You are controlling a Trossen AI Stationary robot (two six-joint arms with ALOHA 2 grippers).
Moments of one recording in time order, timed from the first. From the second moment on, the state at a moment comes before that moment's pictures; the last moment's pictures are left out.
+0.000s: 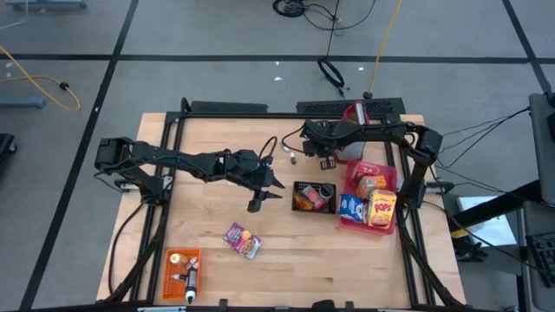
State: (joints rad) left arm 0.06 1.54 0.93 0.11 0.25 0.18; right arm -0.46 1.83 1.16 -0.62 0.26 -0.66
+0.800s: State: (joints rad) left arm 0.06 1.54 0.93 0.11 0.25 0.19; right arm -0.45 1.83 1.16 -0.63 0.21 -0.66
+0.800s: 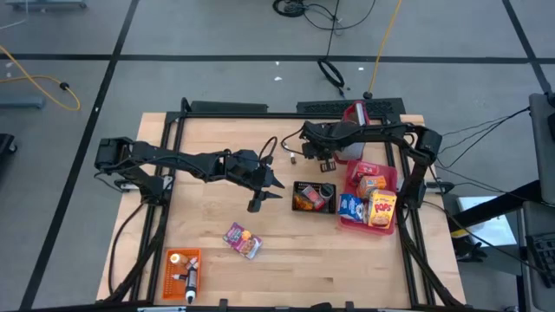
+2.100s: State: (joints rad) left arm 0.06 1.54 0.93 0.11 0.25 0.19; right arm -0.38 1.76 1.04 -0.51 0.31 -0.59
